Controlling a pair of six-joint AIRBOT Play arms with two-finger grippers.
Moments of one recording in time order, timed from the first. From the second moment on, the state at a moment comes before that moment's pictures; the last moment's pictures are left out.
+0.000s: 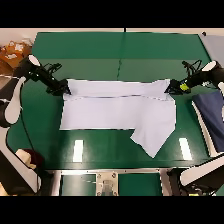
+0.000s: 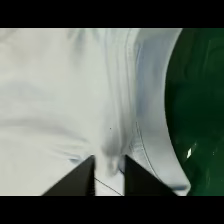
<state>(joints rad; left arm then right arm) 0.09 -1.99 1.79 1.09 -1.52 -1.45 -0.31 -1.80 1.57 -1.17 1.31 1.34</state>
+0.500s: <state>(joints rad) 0.07 -1.82 1.79 1.21 -1.74 -1.50 -0.33 -1.52 1.37 -1.21 1.43 1.43</state>
